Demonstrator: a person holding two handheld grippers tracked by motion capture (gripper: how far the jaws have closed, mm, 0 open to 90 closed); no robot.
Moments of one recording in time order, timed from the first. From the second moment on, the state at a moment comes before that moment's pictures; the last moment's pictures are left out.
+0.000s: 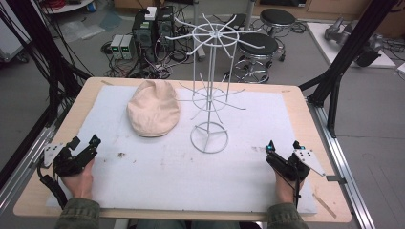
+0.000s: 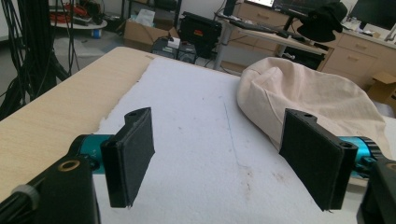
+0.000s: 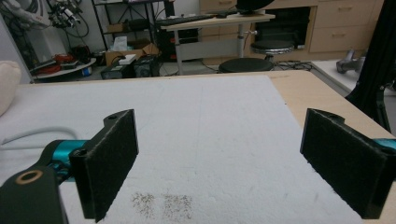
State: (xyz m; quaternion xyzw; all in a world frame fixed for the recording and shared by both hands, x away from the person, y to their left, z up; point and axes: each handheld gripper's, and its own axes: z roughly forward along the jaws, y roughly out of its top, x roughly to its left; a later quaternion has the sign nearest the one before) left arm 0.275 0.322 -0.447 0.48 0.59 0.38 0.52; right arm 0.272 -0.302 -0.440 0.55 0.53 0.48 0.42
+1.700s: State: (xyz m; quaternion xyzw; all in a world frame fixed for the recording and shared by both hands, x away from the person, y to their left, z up) left arm 0.338 0.270 -0.362 0.55 0.52 0.37 0.54; right arm 0.278 -0.297 -0.439 0.56 0.53 0.50 0.40
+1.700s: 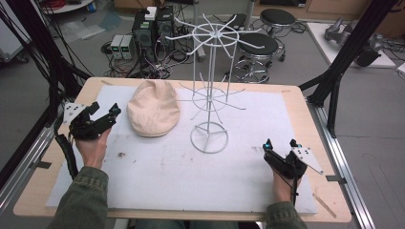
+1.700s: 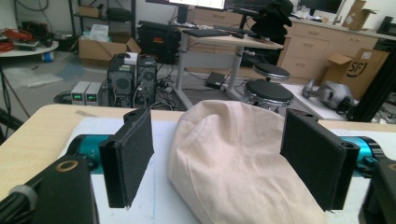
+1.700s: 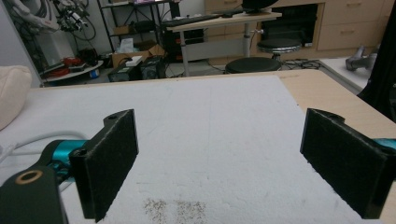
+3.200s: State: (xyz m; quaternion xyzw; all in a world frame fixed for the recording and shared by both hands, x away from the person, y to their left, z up) left arm 0.453 0.187 -0.373 0.73 0.45 0.17 0.48; right arm 0.277 -0.296 -0.438 0.55 0.53 0.50 0.41
